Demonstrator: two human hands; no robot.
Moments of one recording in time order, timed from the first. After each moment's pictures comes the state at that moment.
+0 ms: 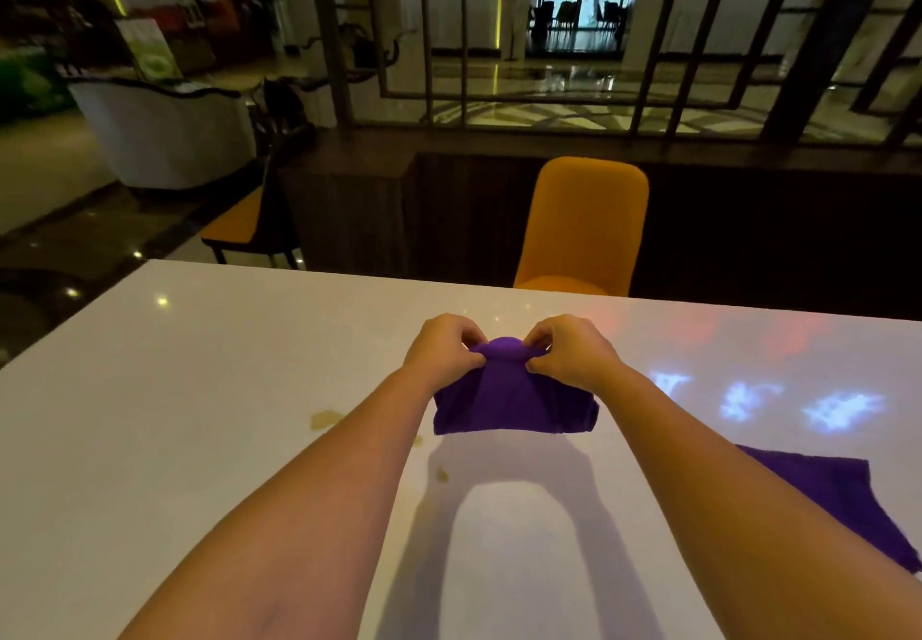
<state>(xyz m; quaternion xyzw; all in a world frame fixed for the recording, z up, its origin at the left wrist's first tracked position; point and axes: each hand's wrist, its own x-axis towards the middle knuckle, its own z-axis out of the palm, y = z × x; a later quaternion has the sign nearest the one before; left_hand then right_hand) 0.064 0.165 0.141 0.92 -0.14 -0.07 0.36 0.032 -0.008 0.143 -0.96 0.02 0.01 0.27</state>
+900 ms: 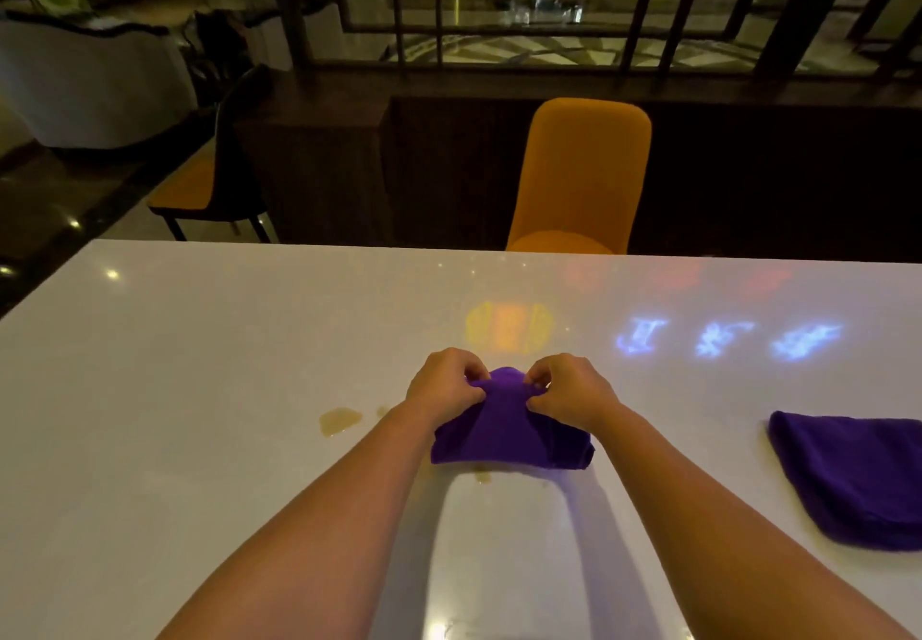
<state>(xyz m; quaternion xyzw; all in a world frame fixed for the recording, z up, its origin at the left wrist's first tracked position) 0.109 0.213 0.052 0.91 -0.15 -0.18 0.35 0.054 0.044 0.060 -0.95 0.10 0.11 0.28</state>
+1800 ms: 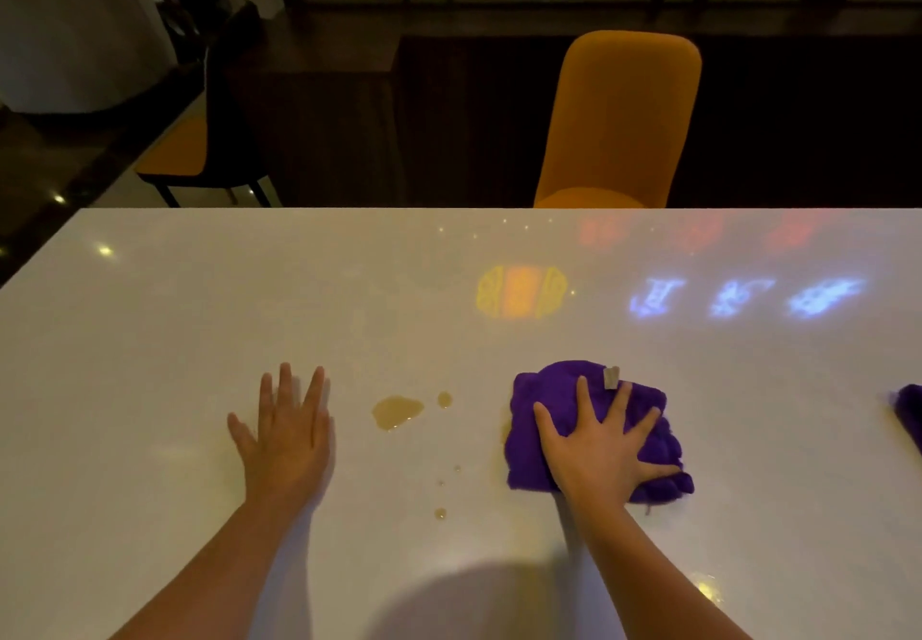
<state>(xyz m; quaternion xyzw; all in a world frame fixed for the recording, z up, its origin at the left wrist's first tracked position) 0.136 0.454 -0.079 0.99 -0.01 -0.02 0.13 0.045 0.160 -0.054 -0.90 0.39 0.06 0.18</state>
